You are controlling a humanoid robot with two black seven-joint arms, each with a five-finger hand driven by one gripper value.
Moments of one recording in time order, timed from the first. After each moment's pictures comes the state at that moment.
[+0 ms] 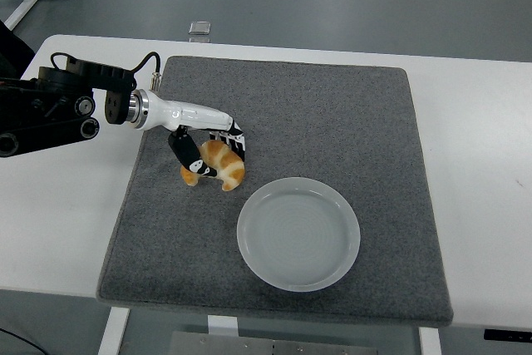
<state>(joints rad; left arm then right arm) -1.36 0.64 0.23 -1.25 1.11 -0.20 -0.29 0.00 0.00 -0.01 0.11 0.06 0.11 -0.04</state>
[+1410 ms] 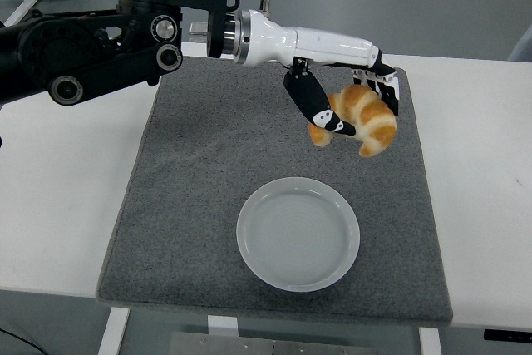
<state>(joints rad) -1.41 0.39 -0.19 -1.26 1.14 -0.36 -0.37 0.00 0.00 -0.01 0.11 0.06 0.11 -0.04</state>
